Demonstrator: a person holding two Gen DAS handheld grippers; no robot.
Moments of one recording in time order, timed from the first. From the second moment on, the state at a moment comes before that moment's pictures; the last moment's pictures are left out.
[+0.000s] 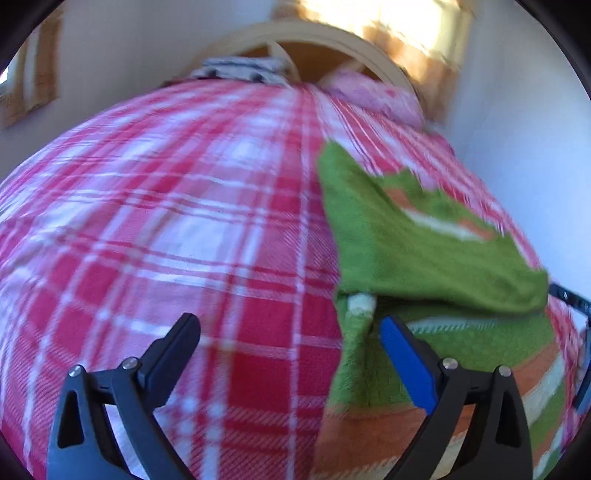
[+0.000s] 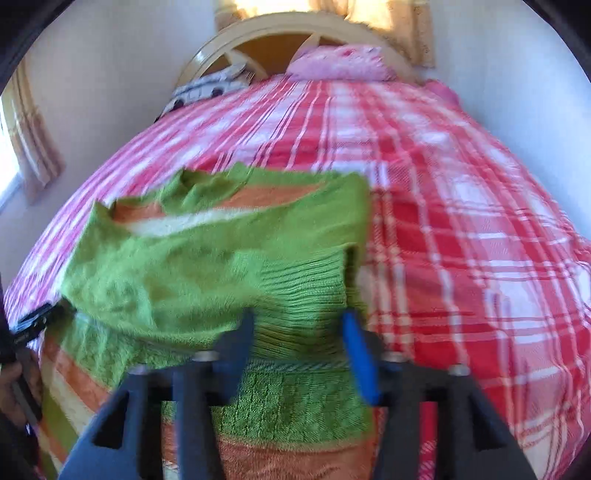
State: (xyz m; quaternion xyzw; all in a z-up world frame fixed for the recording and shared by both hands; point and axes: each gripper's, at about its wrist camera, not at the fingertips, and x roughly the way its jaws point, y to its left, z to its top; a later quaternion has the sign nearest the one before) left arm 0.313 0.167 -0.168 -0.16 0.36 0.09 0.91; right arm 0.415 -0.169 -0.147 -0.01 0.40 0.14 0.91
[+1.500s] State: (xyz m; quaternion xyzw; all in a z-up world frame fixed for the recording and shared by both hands) left arm 0.292 0.133 -0.166 -0.08 0.38 0.10 0.91; right arm 0.360 -0.152 -0.186 -0.02 0.43 0.20 0.88
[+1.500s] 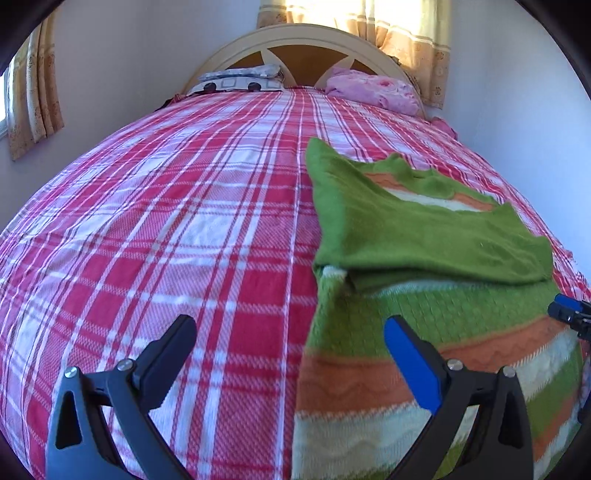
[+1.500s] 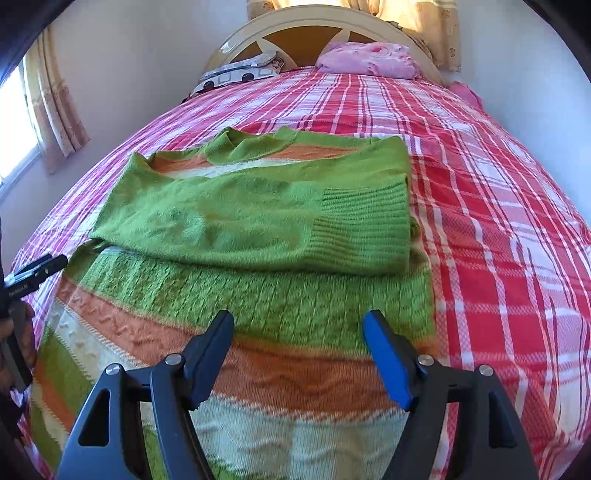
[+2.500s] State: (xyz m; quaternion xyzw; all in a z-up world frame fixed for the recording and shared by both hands) left arm 0.204 0.088 -0.151 -0.09 0.36 0.04 0.93; right arm 0.269 -0.177 -0.185 0.01 0.41 0.21 0.89
